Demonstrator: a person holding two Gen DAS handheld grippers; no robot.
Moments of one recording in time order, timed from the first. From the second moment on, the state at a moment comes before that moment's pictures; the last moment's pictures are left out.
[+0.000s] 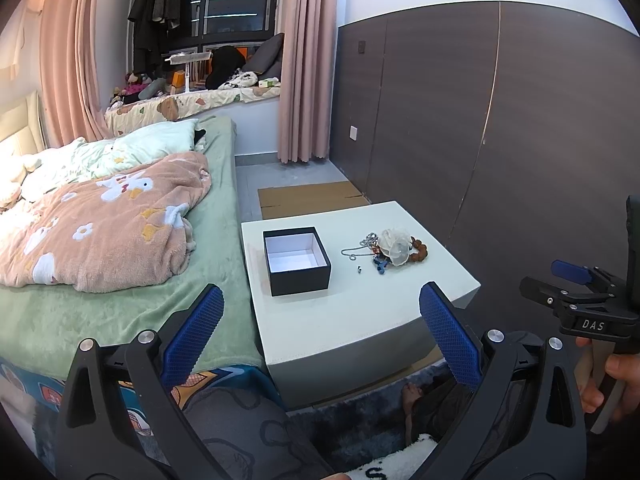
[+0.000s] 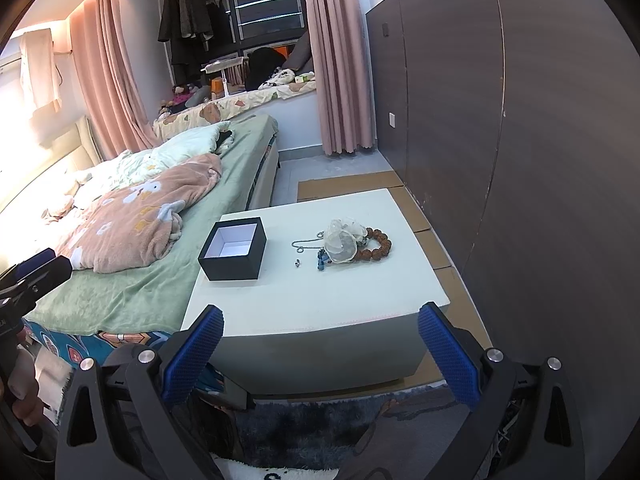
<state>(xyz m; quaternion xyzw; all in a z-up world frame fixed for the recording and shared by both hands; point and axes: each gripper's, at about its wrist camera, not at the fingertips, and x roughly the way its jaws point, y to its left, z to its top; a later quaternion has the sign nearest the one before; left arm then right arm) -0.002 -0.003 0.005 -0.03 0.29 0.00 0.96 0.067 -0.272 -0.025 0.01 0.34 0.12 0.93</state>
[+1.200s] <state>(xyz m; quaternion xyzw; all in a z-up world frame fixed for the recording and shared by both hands) -0.003 -0.001 0.008 -0.03 0.28 0.00 0.96 0.064 -0.270 -0.017 0.01 0.33 0.13 0.93</state>
